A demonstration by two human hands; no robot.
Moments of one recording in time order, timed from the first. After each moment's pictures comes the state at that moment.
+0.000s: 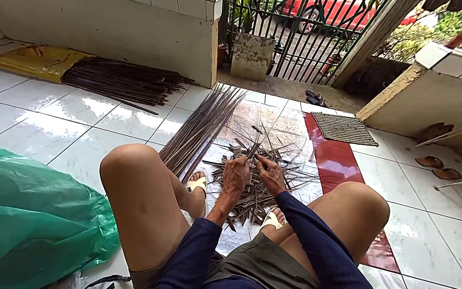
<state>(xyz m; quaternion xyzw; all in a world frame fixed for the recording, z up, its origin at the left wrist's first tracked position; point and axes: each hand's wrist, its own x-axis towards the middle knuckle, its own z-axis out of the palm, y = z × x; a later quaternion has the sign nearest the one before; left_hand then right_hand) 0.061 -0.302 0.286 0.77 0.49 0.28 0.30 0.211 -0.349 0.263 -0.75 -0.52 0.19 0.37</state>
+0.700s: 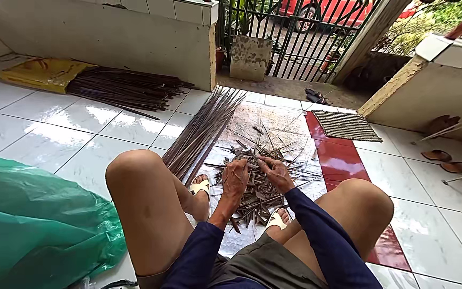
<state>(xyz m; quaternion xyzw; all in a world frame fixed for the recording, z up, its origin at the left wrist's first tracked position) 0.055 -0.308 0.283 0.79 0.48 0.30 0.24 0.231 -0.348 0.274 -0.69 -0.54 0.28 0.38</state>
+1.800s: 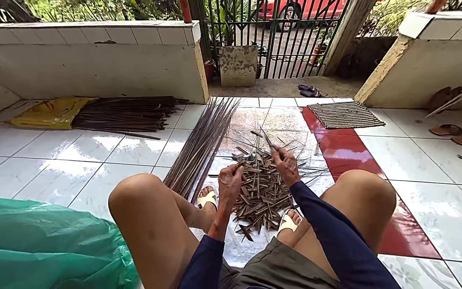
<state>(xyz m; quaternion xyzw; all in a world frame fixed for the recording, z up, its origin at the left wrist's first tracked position) 0.041 -0.289 0.290 0.66 0.43 0.36 0.50 0.261 -0.337 0.276 -0.72 -0.45 0.17 0.51</state>
